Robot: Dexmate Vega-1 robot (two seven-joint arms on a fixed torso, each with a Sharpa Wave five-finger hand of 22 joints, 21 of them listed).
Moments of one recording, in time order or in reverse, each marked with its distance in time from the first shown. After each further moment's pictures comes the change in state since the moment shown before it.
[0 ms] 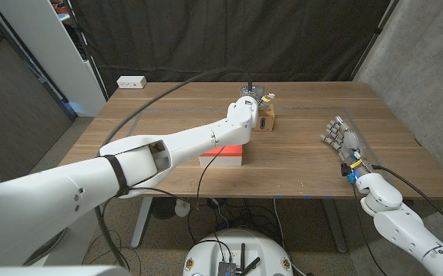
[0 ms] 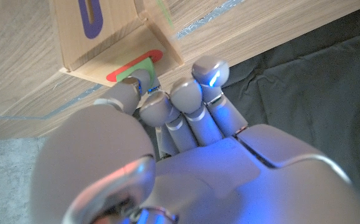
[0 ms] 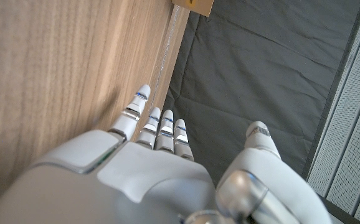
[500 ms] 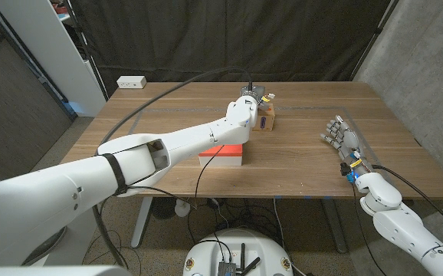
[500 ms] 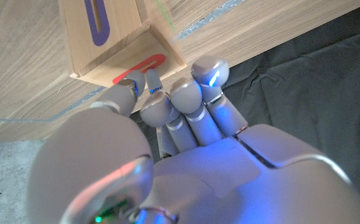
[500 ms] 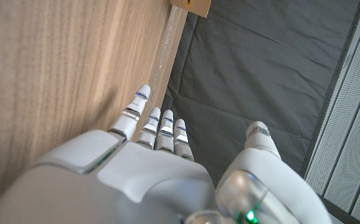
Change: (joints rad) left arm -0.007 0.011 0.004 -0.010 -0.005 -0.003 -0.016; left_hand -0.066 -0.027 -0.003 0.003 0.006 -0.064 0.042 -0.085 -0.059 -0.006 -0.005 0.002 -0.001 0.002 -0.002 0.000 0.002 0.011 -0.007 -0.008 -0.005; right arm -0.001 0.004 0.000 -0.006 -0.004 0.004 -0.007; right_hand 0.000 0.000 0.000 0.000 0.000 0.000 0.000 0.000 0.000 0.000 0.000 0.000 0.000 0.000 0.000 0.000 0.000 0.000 0.000 0.000 0.000
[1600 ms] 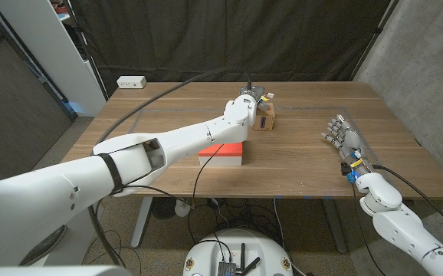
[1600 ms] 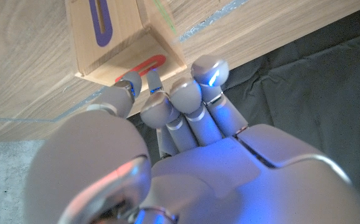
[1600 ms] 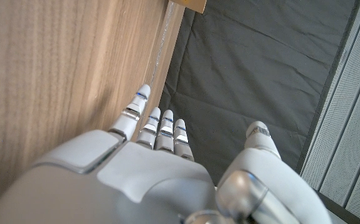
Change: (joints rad) left arm -0.004 0.027 -0.011 -0.058 0.015 0.007 -0.012; left_hand -0.029 -0.002 0.011 -0.002 0.000 0.017 -0.009 -0.011 -0.072 0.001 0.000 0.006 0.008 0.000 0.000 0.000 -0.007 0.009 -0.002 -0.008 -0.005; right arm -0.009 0.008 0.009 -0.011 -0.004 0.015 -0.013; right_hand 0.000 0.000 0.000 0.000 0.000 0.000 0.000 0.000 0.000 0.000 0.000 0.000 0.000 0.000 0.000 0.000 0.000 0.000 0.000 0.000 0.000
